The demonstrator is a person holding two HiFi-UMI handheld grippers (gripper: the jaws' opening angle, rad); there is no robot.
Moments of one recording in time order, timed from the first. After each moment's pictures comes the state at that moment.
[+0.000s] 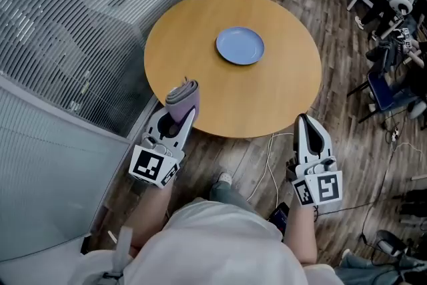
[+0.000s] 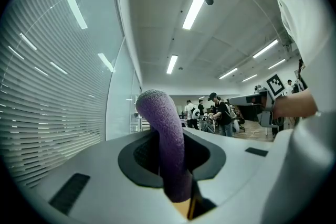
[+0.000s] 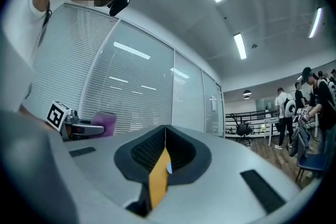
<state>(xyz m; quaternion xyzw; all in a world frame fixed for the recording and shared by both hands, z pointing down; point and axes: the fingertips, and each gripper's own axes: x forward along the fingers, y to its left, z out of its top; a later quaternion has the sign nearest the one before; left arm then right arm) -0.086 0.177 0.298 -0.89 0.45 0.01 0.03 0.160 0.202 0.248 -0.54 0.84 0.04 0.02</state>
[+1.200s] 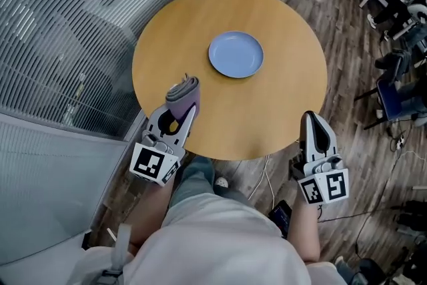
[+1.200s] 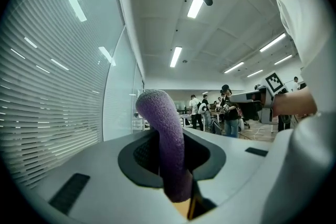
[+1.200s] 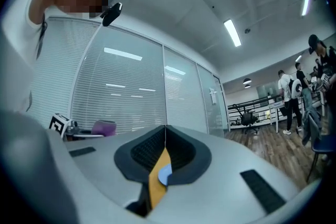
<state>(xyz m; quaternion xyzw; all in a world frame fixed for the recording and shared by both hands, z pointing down) -0.045 0.041 0.328 -0.88 0.47 -0.02 0.01 0.213 0.057 0.274 -0.53 0.85 -0.01 0.05</state>
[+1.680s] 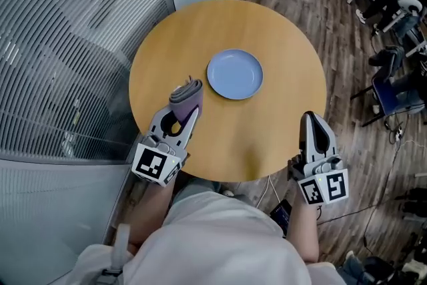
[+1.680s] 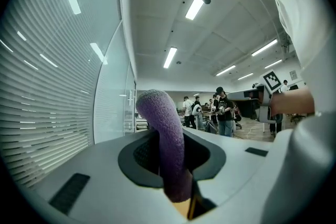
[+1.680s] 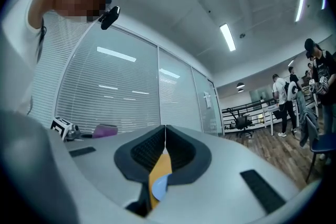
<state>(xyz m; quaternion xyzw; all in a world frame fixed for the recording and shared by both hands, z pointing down) -0.069 -0.055 0.318 -0.91 0.41 -0.01 0.02 0.178 -0.016 0.256 -0.57 0.82 0.00 0.07</state>
